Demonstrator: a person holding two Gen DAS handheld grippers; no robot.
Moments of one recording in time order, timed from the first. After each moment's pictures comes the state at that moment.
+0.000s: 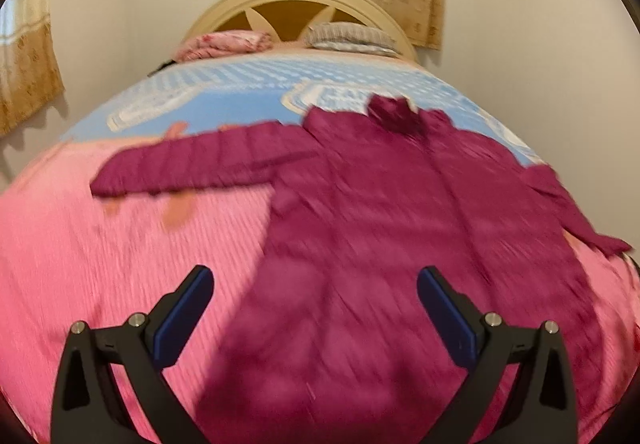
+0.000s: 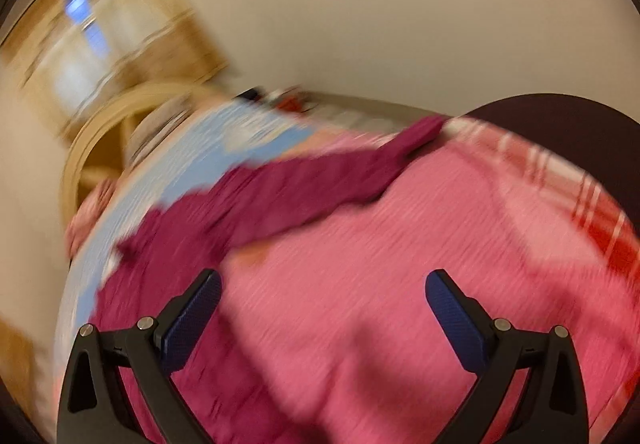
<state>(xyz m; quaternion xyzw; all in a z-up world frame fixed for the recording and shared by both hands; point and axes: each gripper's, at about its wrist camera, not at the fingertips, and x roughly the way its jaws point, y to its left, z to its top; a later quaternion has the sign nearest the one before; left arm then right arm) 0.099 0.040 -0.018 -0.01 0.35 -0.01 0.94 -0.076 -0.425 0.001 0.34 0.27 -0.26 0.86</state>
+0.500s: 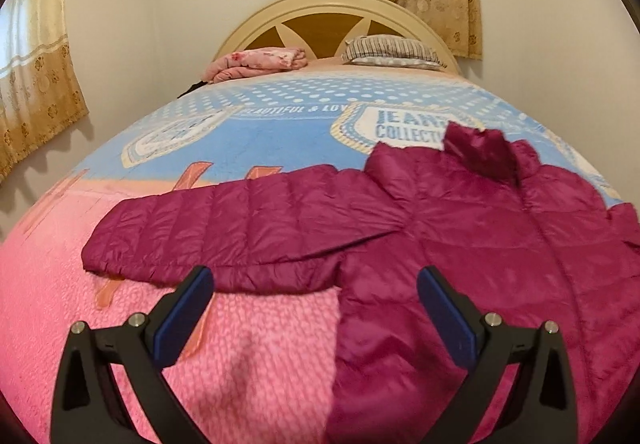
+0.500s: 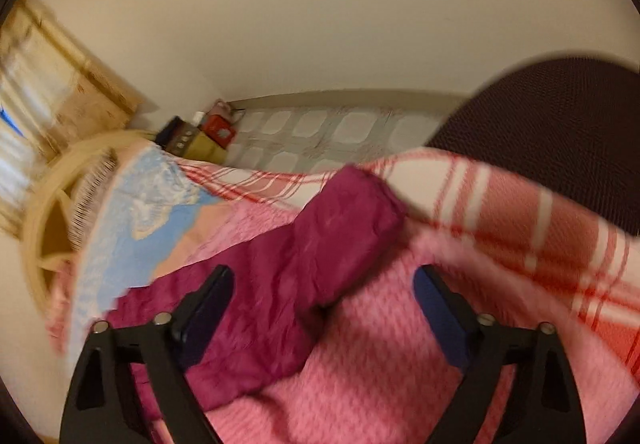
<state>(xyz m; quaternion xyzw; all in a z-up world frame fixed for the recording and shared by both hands) 0.212 0.070 -0.046 0.02 0.32 0.05 0.95 0.025 -0.579 -0.055 0.40 0.29 -0.36 0.79</state>
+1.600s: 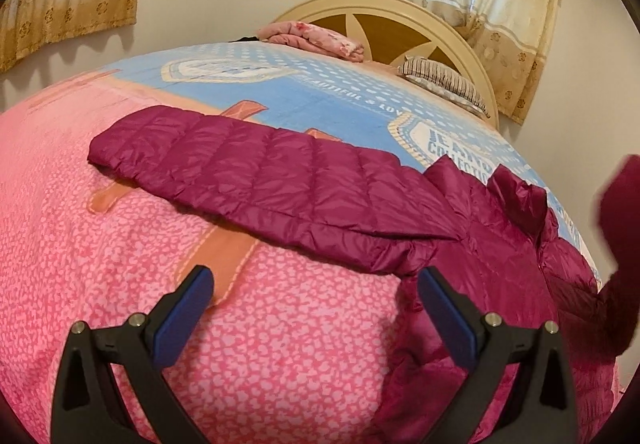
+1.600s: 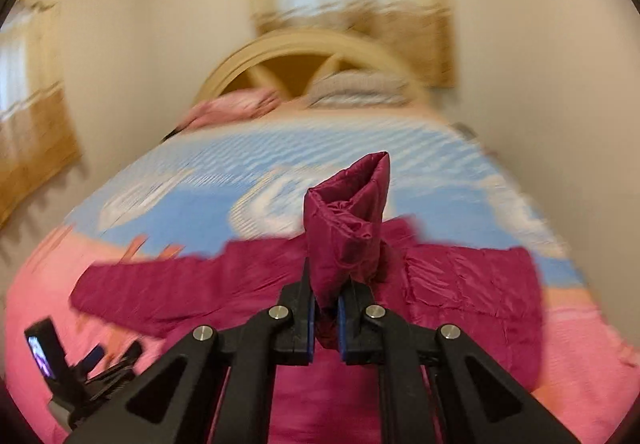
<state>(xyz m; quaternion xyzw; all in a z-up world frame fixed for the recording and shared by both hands) 0.196 0.137 -0.072 -0.17 0.32 0.09 0.93 0.179 -0.142 0.067 0.03 0.28 0.05 0.96</state>
